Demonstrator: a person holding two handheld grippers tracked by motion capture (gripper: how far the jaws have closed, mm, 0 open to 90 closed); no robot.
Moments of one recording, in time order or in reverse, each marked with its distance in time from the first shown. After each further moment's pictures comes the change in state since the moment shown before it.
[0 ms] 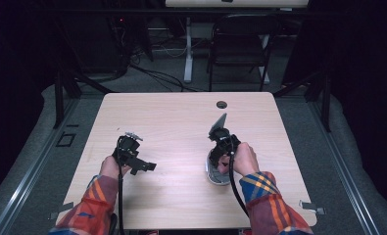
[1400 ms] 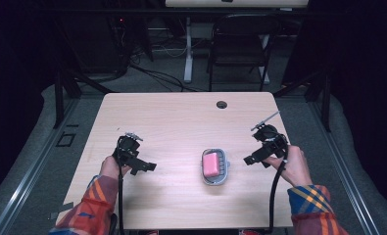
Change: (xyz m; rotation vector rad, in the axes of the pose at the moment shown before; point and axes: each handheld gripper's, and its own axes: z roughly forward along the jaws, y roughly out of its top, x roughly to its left) left arm -0.001 0.000 0.000 -0.005 -0.001 0.008; right arm -0.075 -0.095 -0.068 -0.289 0.004 -0.104
